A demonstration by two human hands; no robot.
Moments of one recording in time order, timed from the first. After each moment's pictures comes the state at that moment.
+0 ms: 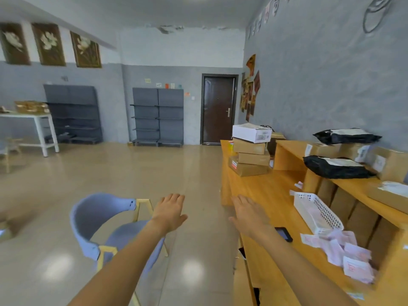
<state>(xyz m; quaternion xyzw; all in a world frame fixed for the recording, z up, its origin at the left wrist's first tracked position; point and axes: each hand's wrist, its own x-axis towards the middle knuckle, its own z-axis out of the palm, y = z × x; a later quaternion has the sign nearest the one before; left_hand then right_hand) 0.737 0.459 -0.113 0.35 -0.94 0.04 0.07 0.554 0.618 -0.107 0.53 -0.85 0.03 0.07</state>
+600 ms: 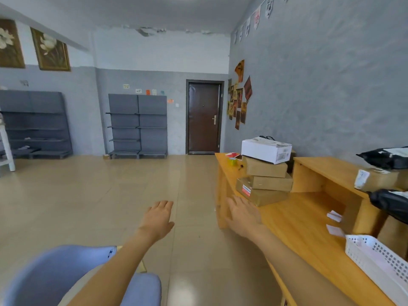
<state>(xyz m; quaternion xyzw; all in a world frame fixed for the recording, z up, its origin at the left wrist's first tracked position) 0.617 0.089 -0.107 0.33 -0.94 0.04 0.06 0.431 0.267 -0.095 0.49 -0.86 0.04 0.10</state>
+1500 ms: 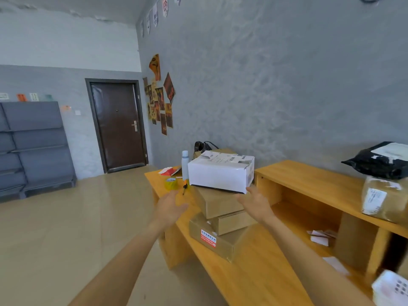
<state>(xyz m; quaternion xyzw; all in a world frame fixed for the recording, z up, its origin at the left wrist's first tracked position) 0.120 -0.119 -0.067 0.17 -0.92 -0.31 0.14 0.028 0.120 -0.072 0.12 -0.88 0.45 0.02</state>
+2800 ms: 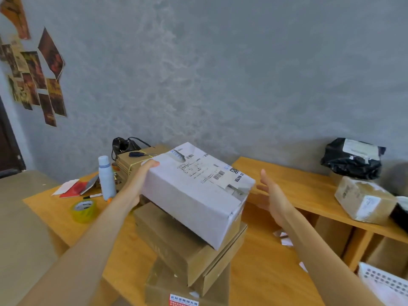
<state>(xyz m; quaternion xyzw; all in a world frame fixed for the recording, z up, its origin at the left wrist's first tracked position) -0.210 -0.213 -0.023 0.04 -0.69 -0.72 0.02 -0.134 0.107 -0.044 -0.12 -0.70 0.70 0.10</state>
